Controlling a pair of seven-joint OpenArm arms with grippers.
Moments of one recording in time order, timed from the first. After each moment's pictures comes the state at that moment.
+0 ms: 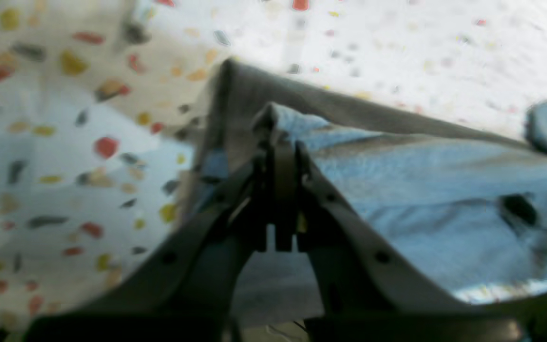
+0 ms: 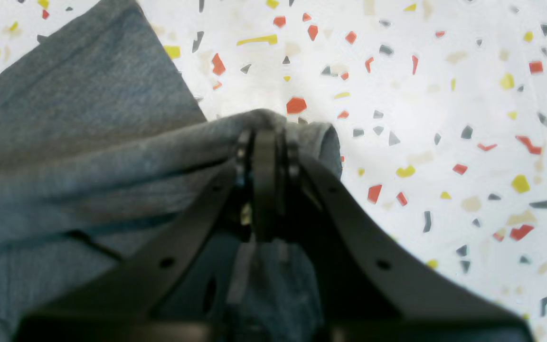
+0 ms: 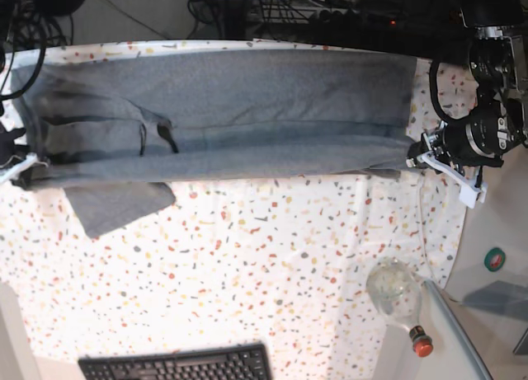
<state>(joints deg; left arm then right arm) 8.4 -23.2 -17.4 91.0 -44.6 -0.7 64.3 -4.9 24.9 16.2 68.4 23.1 16.0 -27.0</state>
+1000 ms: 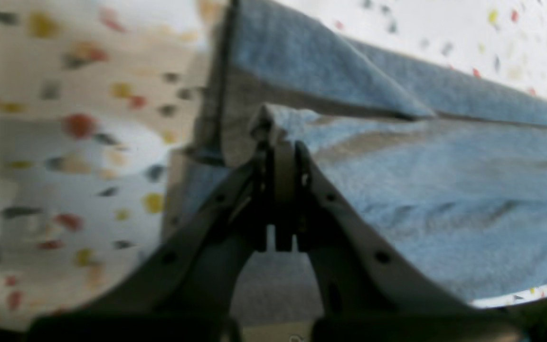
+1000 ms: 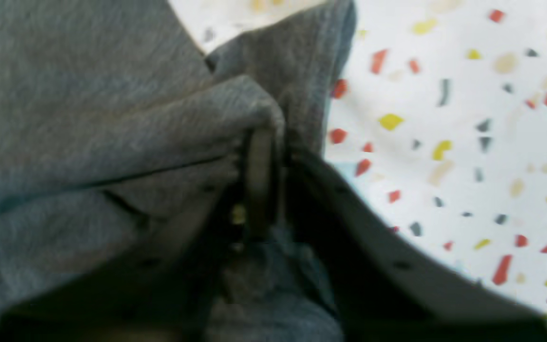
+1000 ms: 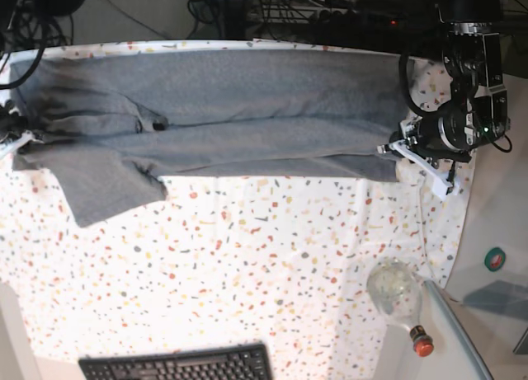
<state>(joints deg) 8.1 -18.9 -13.3 91.0 -35.1 -0.8 64.2 -7.3 22.4 23.9 70.8 23.0 15.8 -42.4</state>
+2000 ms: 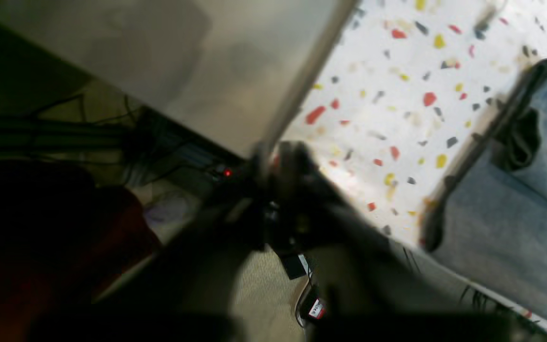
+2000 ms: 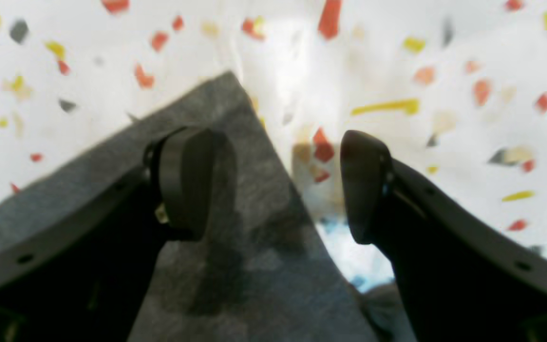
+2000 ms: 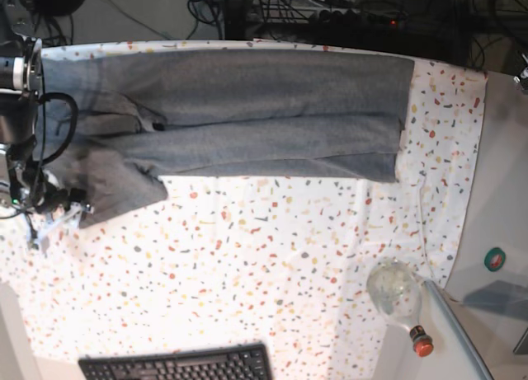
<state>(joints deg) 21.5 -18.4 -64.8 90.9 -35.0 -27.5 64.1 24.3 19.9 3.6 31.5 17.6 15.5 -26.3</state>
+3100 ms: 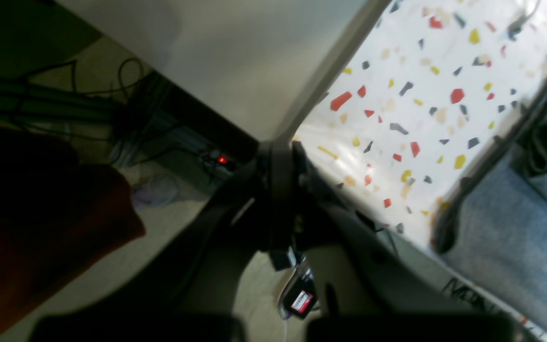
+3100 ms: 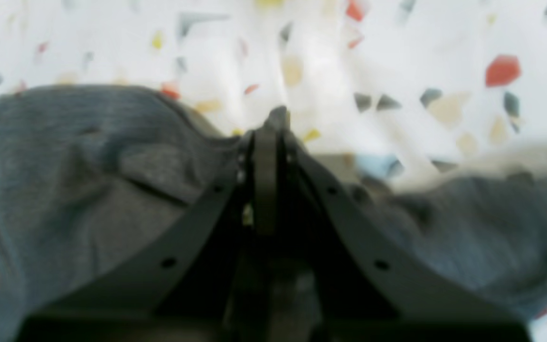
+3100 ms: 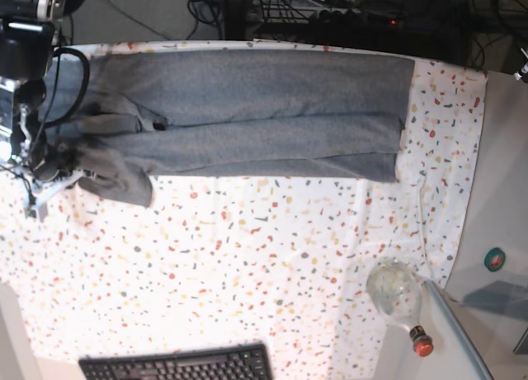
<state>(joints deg) 19.9 -18.3 -66.1 87.2 -34.5 -27.3 64.3 5.1 14.8 14.6 63.9 16.9 14.9 -40.0</state>
